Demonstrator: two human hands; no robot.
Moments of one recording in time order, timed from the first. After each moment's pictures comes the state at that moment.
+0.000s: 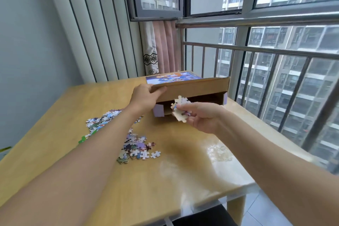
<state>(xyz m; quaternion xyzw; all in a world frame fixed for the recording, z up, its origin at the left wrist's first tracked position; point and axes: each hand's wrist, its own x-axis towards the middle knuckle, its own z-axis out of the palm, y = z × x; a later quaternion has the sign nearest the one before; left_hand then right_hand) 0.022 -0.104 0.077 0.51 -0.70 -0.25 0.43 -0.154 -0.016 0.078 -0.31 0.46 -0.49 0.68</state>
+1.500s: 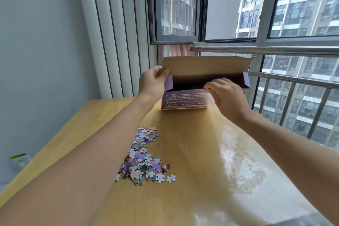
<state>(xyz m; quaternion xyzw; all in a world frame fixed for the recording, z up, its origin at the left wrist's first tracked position) 0.039 -0.108 0.165 0.40 -0.63 -0.27 0.61 -0.199 -0.073 0.134 -0.75 0.43 -0.40 -0.31</state>
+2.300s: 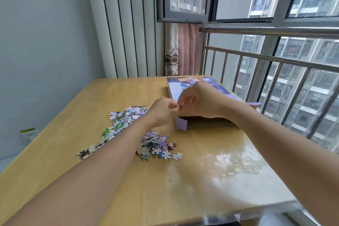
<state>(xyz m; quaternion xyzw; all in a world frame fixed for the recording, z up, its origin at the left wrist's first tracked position) 0.060 -0.087 0.052 0.49 -0.74 -0.32 0.33 -0.111 -0.042 0.119 -0.86 0.47 -0.21 0.05</state>
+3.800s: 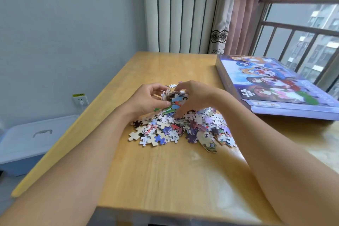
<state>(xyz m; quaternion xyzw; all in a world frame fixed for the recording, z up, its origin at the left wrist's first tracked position) 0.248 -0.061 0.010 0.56 -0.63 -0.37 0.40 0.056 -0.101 0.052 -0.84 0.50 -0.05 0.21</state>
